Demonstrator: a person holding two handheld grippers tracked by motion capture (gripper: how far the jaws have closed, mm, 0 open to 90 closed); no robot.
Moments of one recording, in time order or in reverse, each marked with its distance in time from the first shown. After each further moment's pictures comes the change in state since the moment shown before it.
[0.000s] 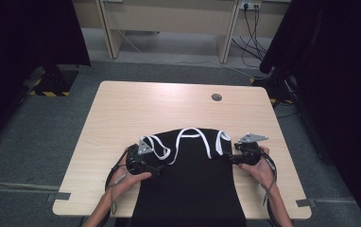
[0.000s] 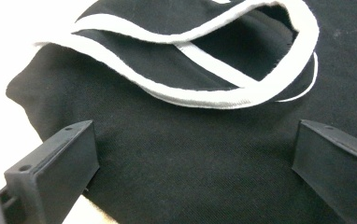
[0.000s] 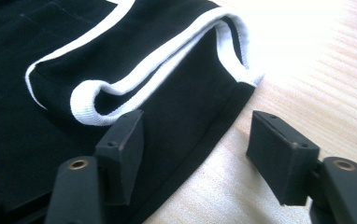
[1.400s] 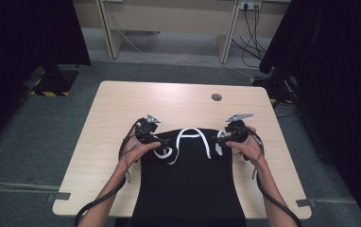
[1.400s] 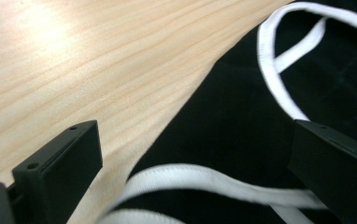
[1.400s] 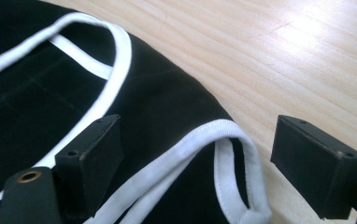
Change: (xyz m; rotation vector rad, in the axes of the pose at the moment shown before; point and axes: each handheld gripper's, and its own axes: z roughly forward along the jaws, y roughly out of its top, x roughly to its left) left arm 0.047 0.072 0.050 0.027 0.004 -0.100; right arm -0.018 0.064 0.047 0.047 0.095 0.007
